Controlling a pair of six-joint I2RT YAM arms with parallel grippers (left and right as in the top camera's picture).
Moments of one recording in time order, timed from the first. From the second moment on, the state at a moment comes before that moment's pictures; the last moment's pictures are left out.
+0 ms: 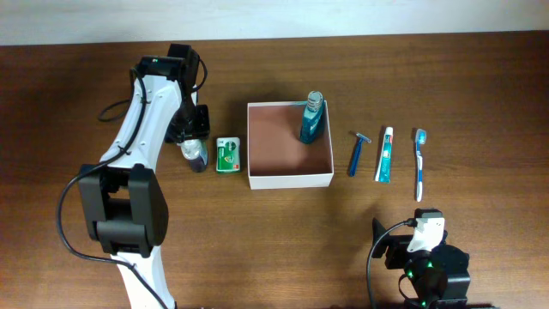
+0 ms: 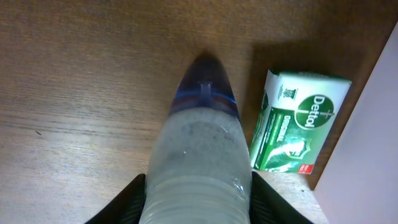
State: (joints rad) left arm -0.13 2.12 1.88 -1.32 -0.05 -0.24; right arm 0.01 0.01 0.17 -0.68 -0.10 0.11
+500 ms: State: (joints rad) left arm -0.30 1.92 2.19 -1.42 0.03 -0.23; right arm 0.01 0.01 0.17 -0.68 -0.10 0.11
